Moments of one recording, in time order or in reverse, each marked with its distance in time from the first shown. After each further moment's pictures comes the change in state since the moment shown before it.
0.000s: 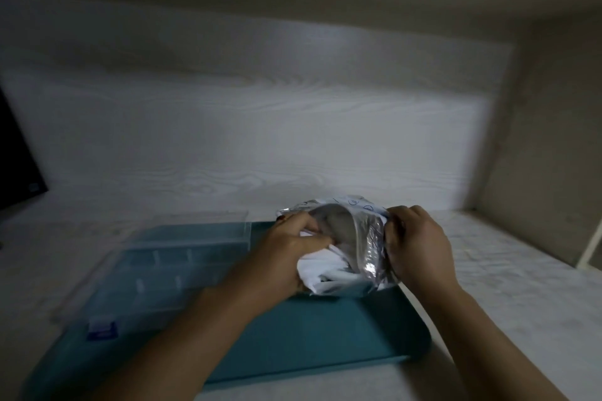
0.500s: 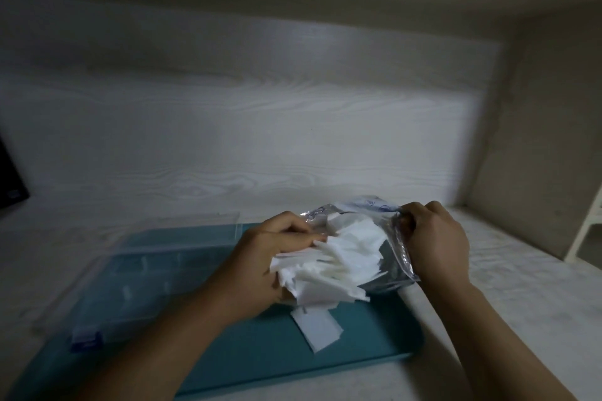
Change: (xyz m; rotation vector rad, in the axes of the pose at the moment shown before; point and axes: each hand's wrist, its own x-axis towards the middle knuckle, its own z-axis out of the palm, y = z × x) left_hand -0.008 0.012 -0.018 -0.320 -0.010 -0.010; right_hand 0.012 0.029 -0.007 -0.265 0.108 0.022
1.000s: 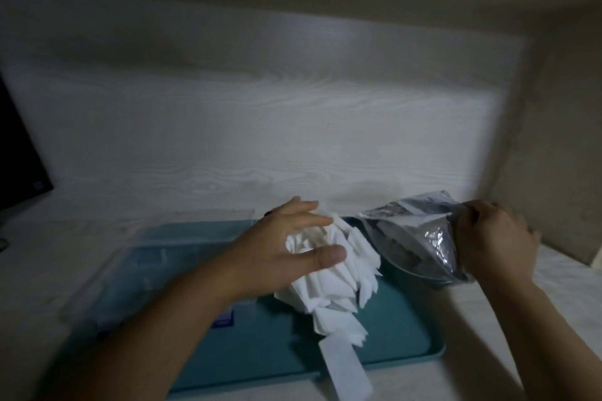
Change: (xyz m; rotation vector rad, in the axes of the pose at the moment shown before) left_hand 0.006 0.012 -0.022 0.113 -0.181 -0.419; right_hand 0.012 0.032 -0.015 -0.164 -0.008 0.187
